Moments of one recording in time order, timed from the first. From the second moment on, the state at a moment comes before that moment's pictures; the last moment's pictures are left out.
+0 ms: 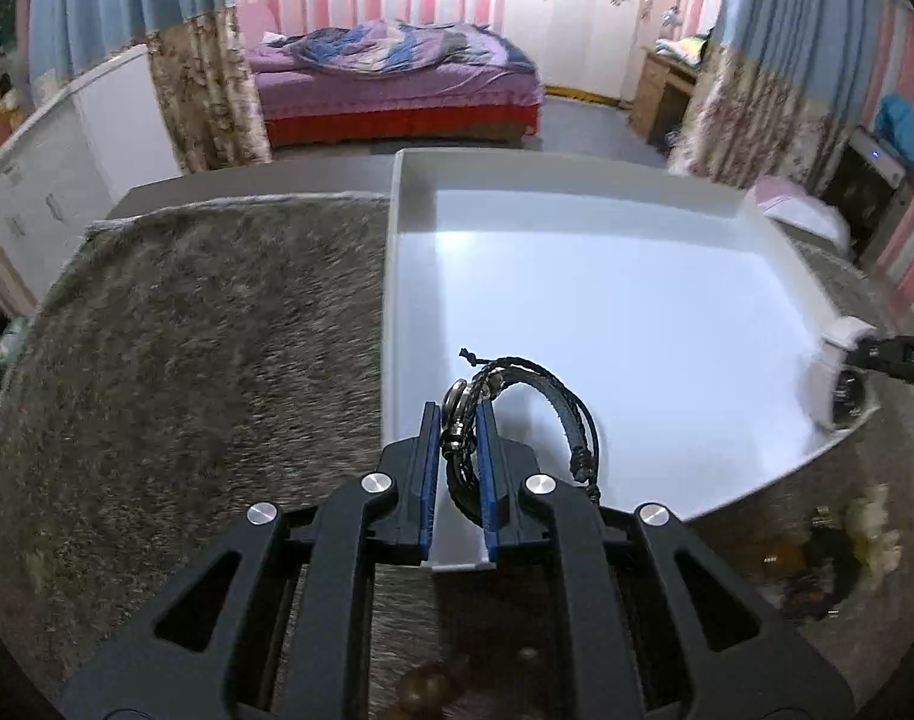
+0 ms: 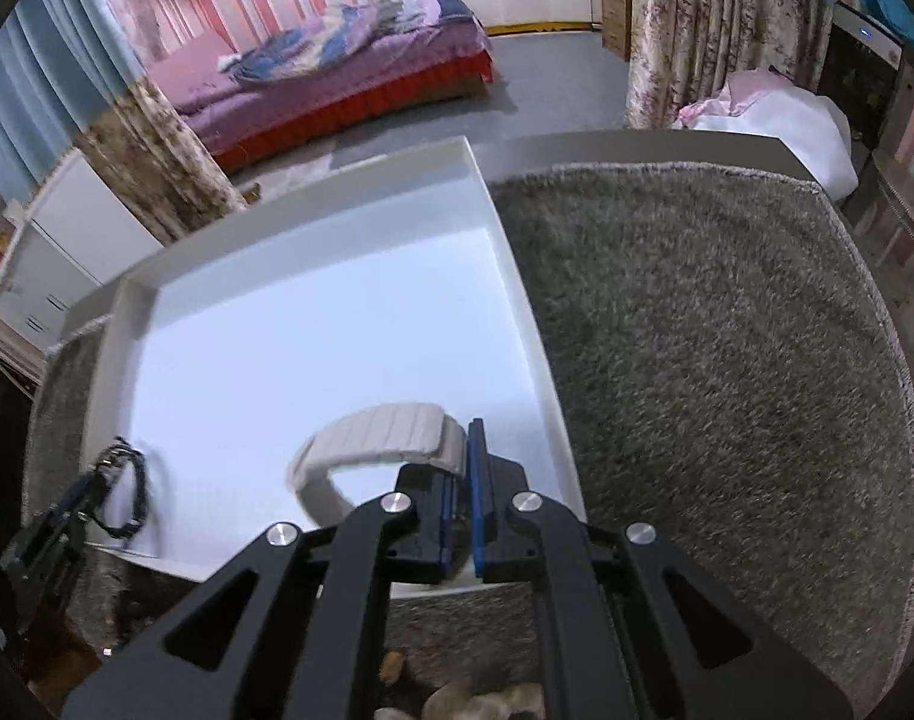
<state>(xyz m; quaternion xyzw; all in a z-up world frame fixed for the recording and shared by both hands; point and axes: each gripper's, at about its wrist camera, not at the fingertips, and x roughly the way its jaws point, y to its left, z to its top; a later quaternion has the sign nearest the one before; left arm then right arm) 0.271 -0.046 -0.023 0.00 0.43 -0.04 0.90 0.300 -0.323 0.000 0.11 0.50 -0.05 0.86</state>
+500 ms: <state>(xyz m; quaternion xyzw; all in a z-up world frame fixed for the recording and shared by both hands) 0.278 -0.032 -0.020 0.04 0.42 -0.01 0.90 0.283 -0.306 -0.011 0.06 0.52 -0.05 0.85</state>
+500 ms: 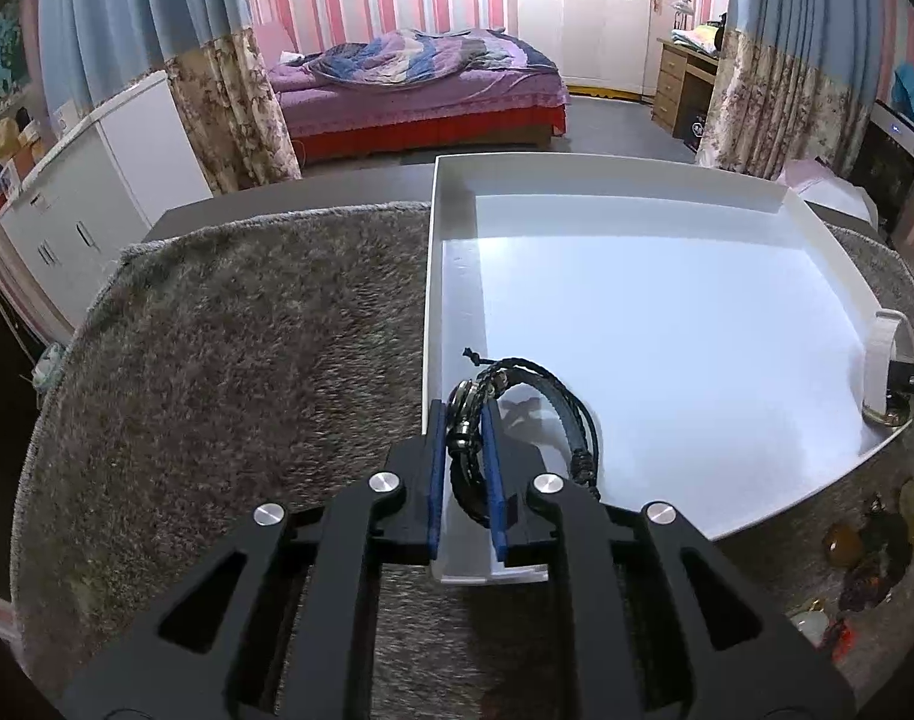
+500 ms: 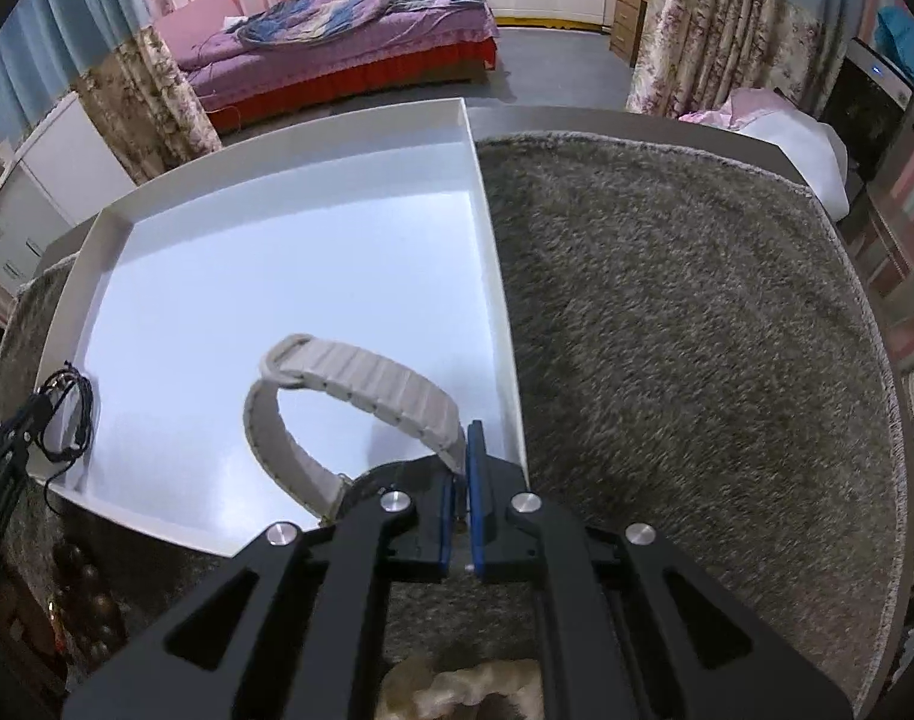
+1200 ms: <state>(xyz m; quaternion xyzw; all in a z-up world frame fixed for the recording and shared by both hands) 0.274 -0.027 -0.022 0.01 0.41 -0.03 0.91 0.282 -0.285 -0.016 0.05 0.52 -0.04 0.85</state>
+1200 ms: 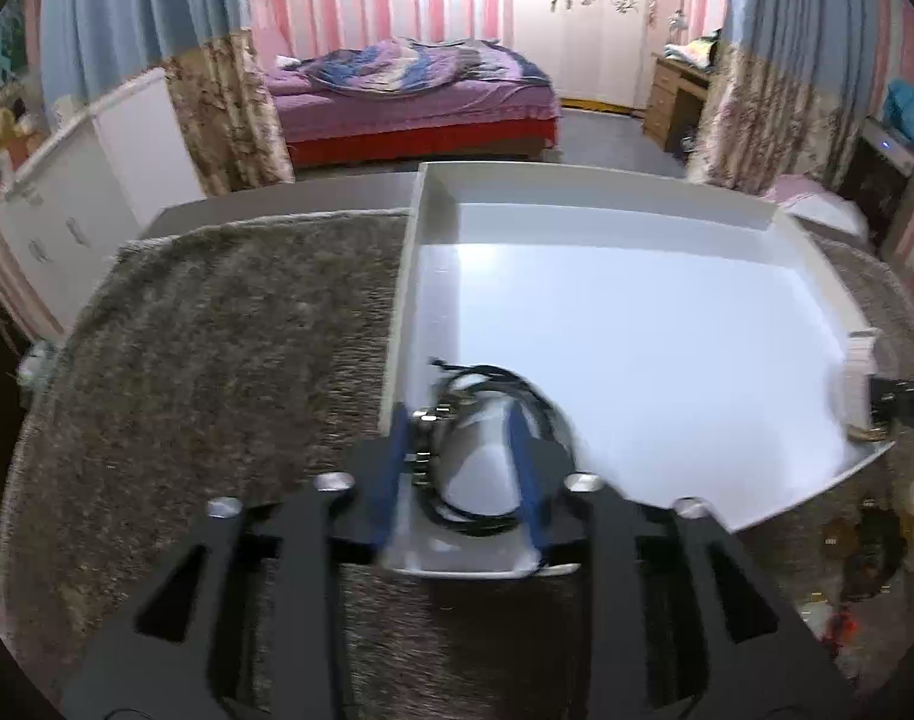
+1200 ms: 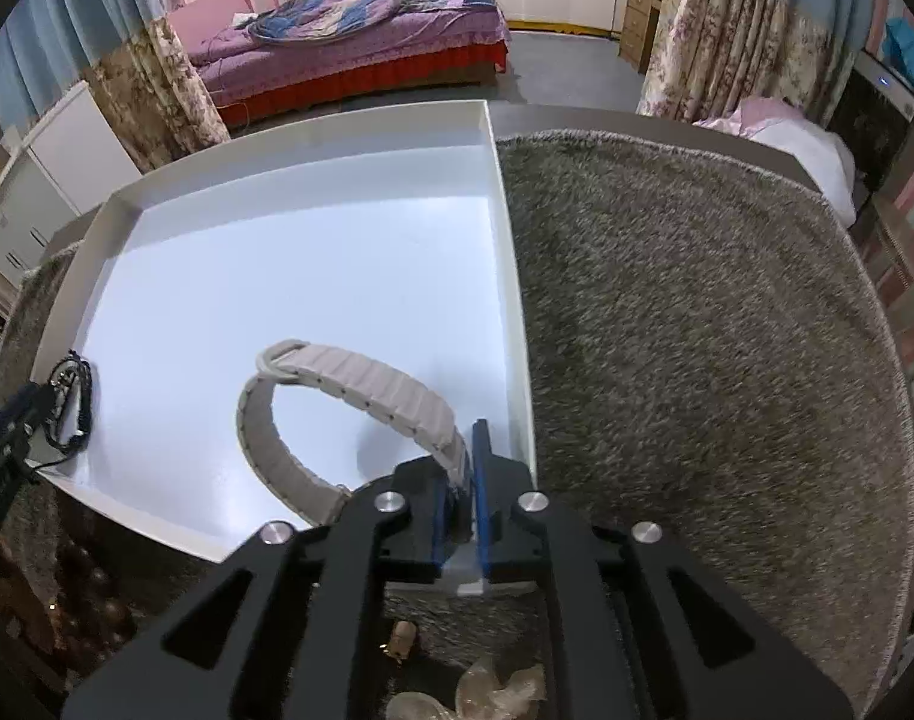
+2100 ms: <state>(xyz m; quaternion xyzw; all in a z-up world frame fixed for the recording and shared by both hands) 0.111 0.062 0.006 -0.02 0.35 0.01 0.93 0.091 -0.311 0.032 0.06 0.37 -0.02 0.93</state>
